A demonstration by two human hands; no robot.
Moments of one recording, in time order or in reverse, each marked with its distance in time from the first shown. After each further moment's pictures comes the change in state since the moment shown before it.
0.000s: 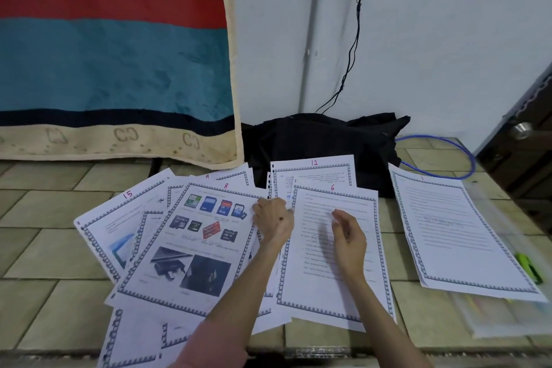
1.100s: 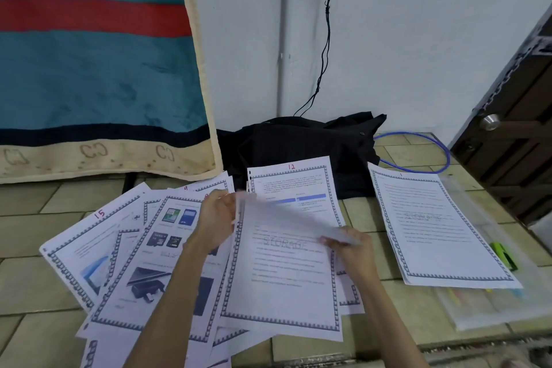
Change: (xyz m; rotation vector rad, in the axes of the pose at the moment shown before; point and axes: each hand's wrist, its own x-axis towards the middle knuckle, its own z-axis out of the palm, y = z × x) left_hand 0.023 -0.046 -0.069 -1.329 -0.482 -0.157; right_hand 0.013 -0.003 -0.046 0.148 -0.168 0.153
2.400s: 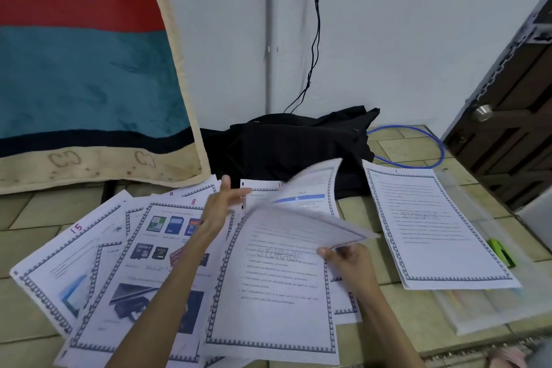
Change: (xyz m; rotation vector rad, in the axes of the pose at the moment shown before) left_hand 0.015 0.010 0.023 0.793 0.089 0.193; right_hand -0.008 0.004 -0.007 -0.145 -0.050 0.006
